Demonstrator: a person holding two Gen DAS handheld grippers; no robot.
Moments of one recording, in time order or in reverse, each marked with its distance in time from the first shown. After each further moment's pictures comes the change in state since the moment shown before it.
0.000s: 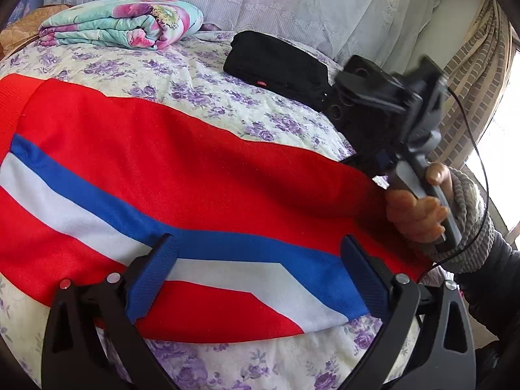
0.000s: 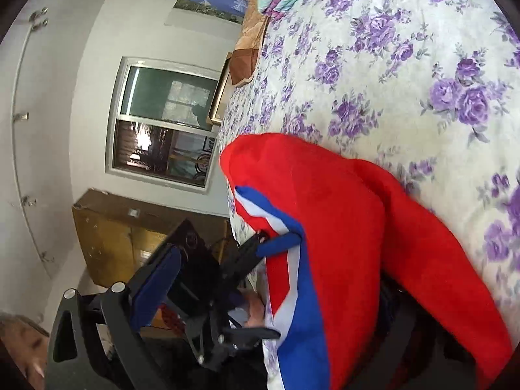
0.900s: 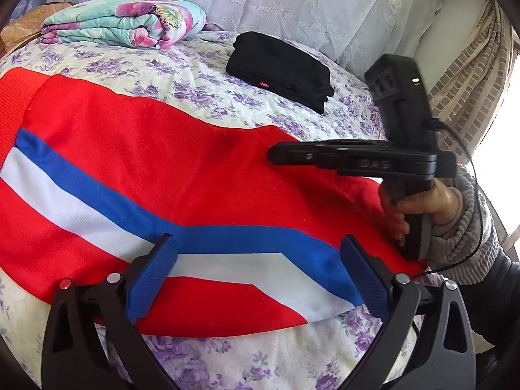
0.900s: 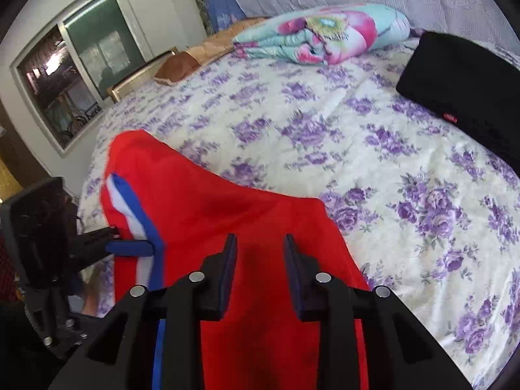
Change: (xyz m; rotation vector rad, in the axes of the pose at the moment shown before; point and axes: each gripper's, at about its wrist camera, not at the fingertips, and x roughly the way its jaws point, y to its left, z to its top) left arm 0.000 0.004 0.001 -0.014 -0.006 -0.002; right arm 0.000 0.020 -0.013 -0.524 -0.128 -0.839
